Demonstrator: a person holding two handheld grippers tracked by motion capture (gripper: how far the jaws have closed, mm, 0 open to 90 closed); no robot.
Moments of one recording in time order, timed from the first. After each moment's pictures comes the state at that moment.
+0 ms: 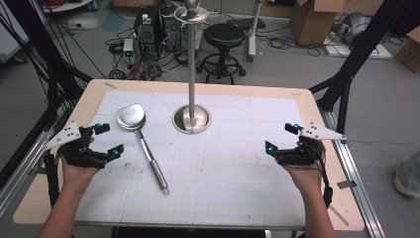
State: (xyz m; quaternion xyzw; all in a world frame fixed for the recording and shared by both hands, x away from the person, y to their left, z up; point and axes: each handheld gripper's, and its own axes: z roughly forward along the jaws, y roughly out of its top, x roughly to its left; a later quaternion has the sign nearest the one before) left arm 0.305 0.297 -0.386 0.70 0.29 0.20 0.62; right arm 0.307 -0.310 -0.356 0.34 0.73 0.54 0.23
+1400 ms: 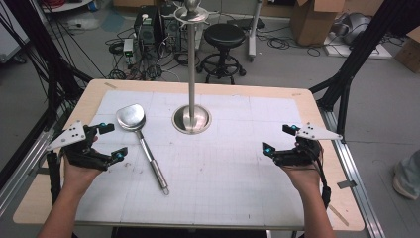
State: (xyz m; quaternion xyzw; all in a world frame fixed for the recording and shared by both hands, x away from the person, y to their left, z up) left arm 0.303 0.283 -0.377 0.73 0.25 0.19 0.61; right arm 0.308 -0.305 -0.359 0.34 0.74 0.53 0.23
